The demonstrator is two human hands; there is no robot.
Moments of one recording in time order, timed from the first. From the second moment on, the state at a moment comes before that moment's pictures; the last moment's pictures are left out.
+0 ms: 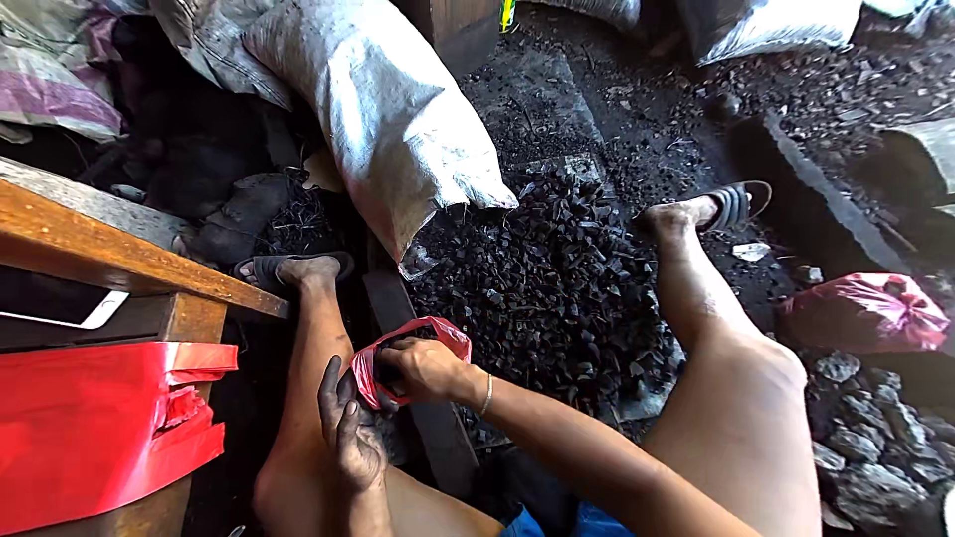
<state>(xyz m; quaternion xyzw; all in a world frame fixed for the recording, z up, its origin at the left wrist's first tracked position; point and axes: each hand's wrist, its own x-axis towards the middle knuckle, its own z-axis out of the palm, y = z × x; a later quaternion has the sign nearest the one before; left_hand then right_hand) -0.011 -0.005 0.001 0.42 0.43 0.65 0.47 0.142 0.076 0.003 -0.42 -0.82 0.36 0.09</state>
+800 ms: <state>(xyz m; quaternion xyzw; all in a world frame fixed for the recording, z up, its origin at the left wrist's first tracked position) -0.012 -0.002 0.002 0.45 0.39 0.64 0.50 0.235 0.078 0.005 -0.50 -0.78 0.28 0.26</state>
